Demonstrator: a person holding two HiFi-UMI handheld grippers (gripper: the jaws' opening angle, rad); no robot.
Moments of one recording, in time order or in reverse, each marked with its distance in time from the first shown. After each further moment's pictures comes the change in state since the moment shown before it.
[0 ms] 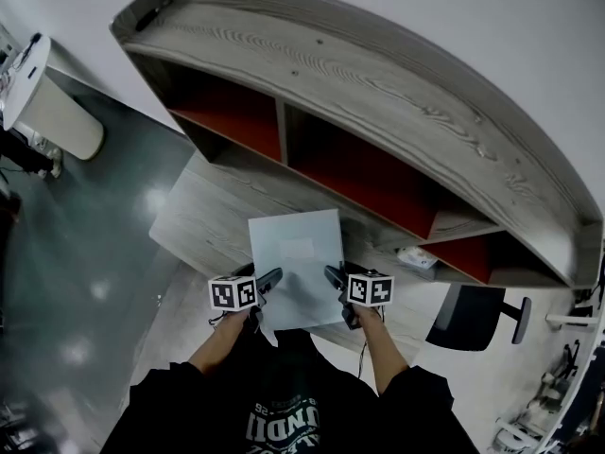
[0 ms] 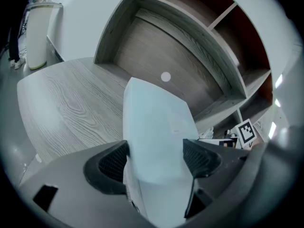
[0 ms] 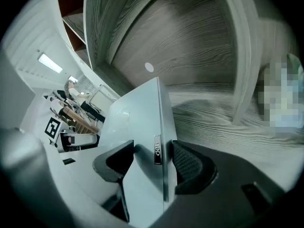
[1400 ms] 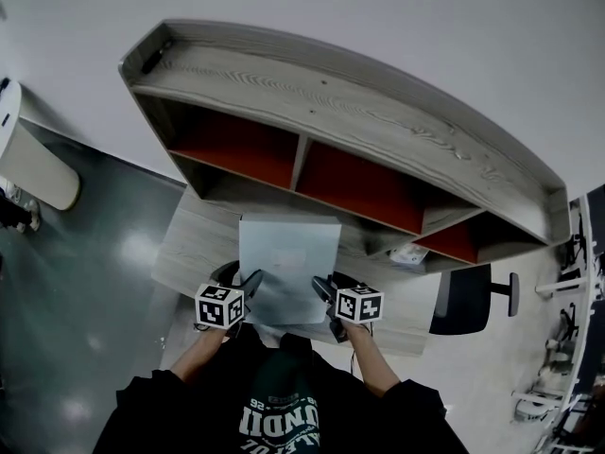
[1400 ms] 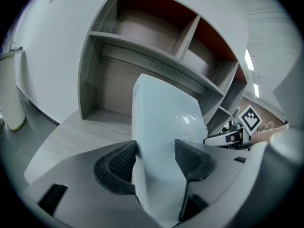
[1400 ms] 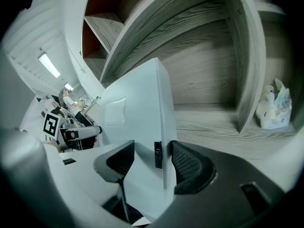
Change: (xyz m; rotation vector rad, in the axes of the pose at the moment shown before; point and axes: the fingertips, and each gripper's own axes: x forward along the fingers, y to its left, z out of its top) left arm -0.069 0.010 0.102 0.427 -0.106 -0.070; right arm -0.012 0.088 0.030 0.018 -0.202 -0.089
